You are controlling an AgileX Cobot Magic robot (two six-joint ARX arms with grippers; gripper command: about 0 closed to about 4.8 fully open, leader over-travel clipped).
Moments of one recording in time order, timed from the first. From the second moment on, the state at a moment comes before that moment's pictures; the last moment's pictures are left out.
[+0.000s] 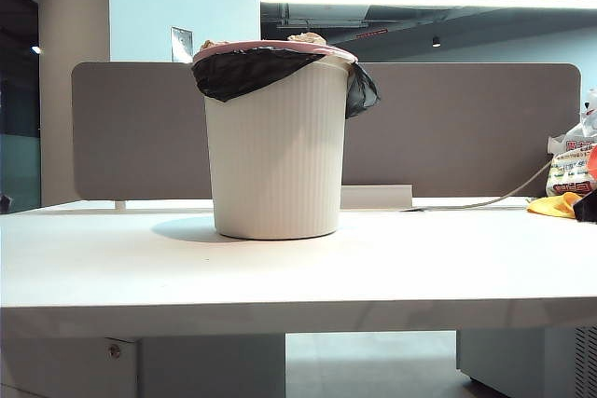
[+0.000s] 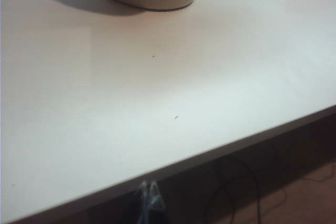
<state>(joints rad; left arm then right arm) -0.49 0.24 0.01 -0.07 -0.02 -0.20 0.46 0.37 0.01 0.04 -0.08 0.15</state>
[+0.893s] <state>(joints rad) 0.03 0.01 0.01 -0.12 0.10 -0.20 0.02 0.00 0.01 -0.02 -0.11 0.15</state>
